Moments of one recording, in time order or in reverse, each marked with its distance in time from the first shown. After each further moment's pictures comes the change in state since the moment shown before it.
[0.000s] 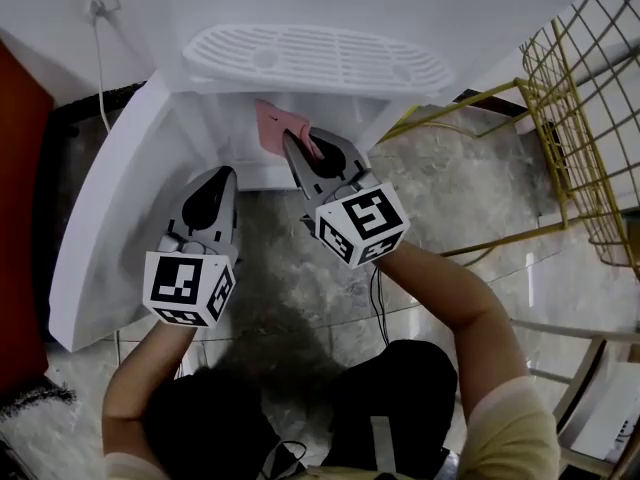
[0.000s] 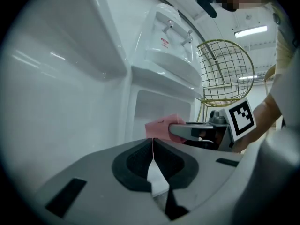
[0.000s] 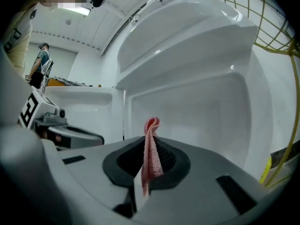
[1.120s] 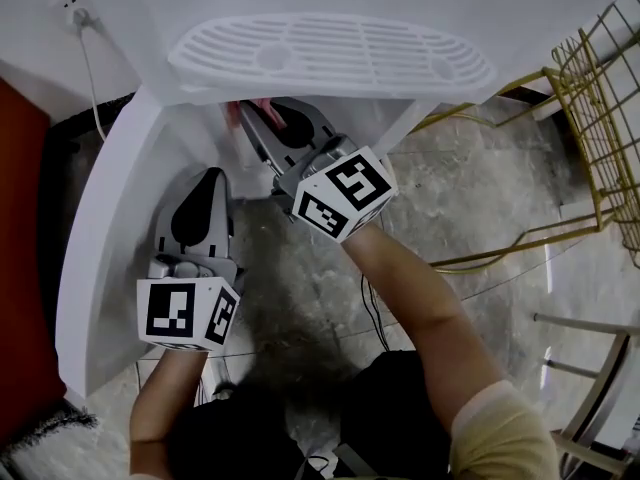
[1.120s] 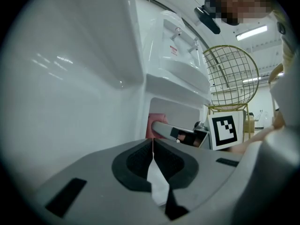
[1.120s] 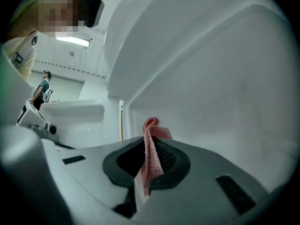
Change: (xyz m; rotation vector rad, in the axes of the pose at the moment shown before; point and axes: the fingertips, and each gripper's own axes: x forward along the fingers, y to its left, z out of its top) left arm 0.001 0.028 0.017 -0.014 -0.070 0.055; right arm 0.073 0.017 0.028 0.157 -0.269 0.167
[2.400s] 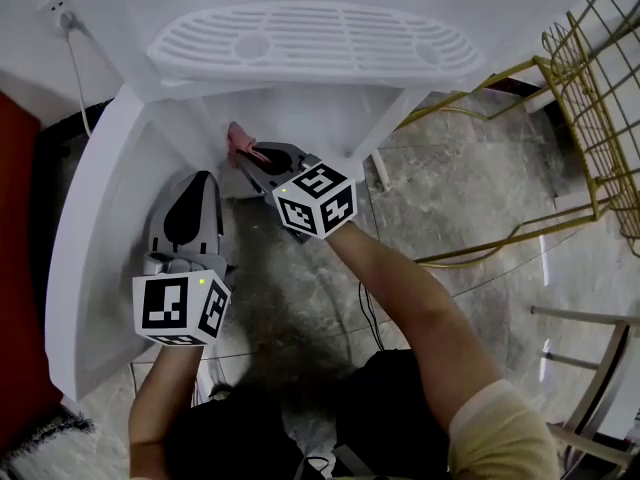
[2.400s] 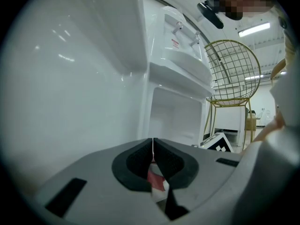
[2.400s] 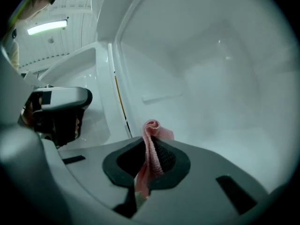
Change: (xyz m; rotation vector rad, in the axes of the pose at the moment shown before) left arm 0.002 0.006 -0.026 -0.002 0.033 0.019; right arm -0.029 -0.009 -0.144 0.120 0.446 -0.010
